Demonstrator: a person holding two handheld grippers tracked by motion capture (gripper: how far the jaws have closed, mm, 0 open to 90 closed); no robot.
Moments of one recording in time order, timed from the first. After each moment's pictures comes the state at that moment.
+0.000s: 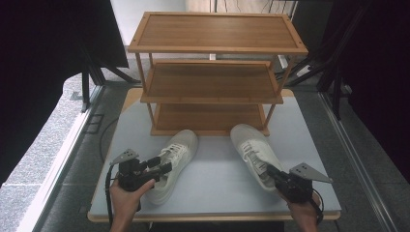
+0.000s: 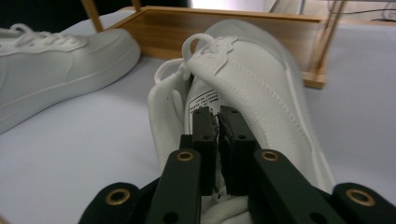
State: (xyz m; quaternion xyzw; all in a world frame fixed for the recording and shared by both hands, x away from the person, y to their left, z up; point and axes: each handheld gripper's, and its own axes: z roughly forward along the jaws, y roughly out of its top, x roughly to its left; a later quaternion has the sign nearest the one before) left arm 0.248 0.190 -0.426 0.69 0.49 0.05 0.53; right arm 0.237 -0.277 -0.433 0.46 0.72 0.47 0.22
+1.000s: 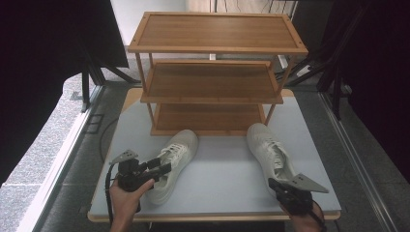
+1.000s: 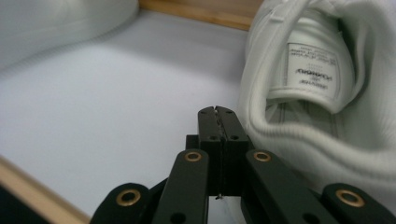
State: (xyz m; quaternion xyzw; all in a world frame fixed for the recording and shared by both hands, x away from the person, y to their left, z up) left arm 0.248 0.194 -0.429 0.68 0.50 0.03 0.53; right arm 0.213 -0.279 -0.447 0.46 0.75 0.42 0.21
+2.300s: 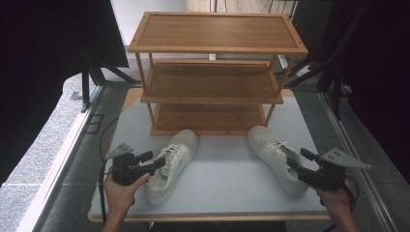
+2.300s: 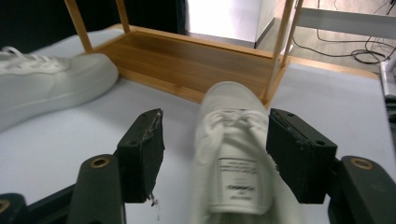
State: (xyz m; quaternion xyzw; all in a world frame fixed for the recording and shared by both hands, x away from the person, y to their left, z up) left arm 0.261 0.205 -0.416 0.70 0.50 0.08 0.51; right arm 0.256 -0.339 -0.386 0.42 0.73 0.48 0.25
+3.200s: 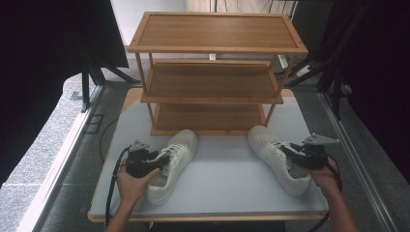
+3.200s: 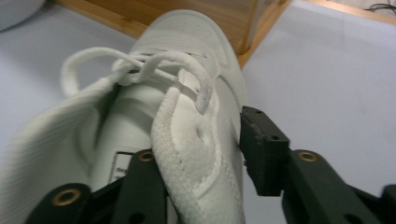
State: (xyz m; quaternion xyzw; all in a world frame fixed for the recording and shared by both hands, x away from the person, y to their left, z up) left arm 0.299 0.187 -0.454 0.74 0.52 0.12 0.41; right arm 0.342 -0.354 -0.444 0.42 0.79 0.39 0.22
